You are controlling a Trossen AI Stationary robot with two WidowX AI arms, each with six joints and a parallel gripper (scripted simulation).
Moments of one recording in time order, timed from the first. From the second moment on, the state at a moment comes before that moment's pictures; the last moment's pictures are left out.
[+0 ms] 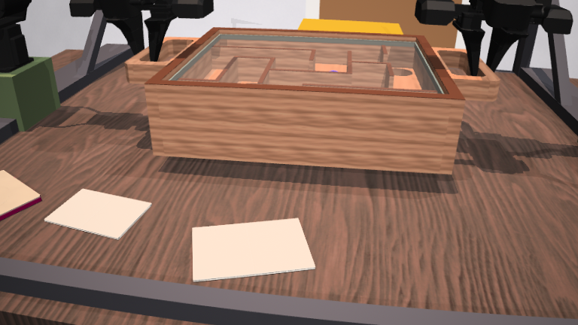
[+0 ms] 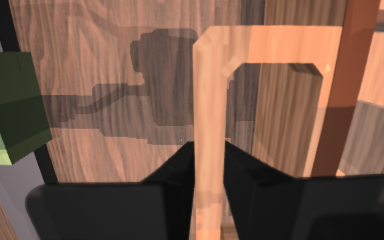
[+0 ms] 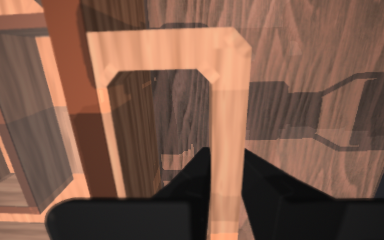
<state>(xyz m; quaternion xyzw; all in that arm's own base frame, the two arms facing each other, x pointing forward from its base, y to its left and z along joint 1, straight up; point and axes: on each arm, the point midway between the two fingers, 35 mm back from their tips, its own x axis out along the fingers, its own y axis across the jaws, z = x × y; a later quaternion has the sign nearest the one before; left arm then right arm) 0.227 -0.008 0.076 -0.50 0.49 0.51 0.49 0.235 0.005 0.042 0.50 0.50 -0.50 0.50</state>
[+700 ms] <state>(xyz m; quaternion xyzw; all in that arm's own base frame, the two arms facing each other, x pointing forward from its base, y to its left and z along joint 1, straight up) 0.222 -0.008 0.062 -0.52 0.48 0.49 0.51 0.241 0.005 0.055 0.49 0.51 -0.51 0.49</state>
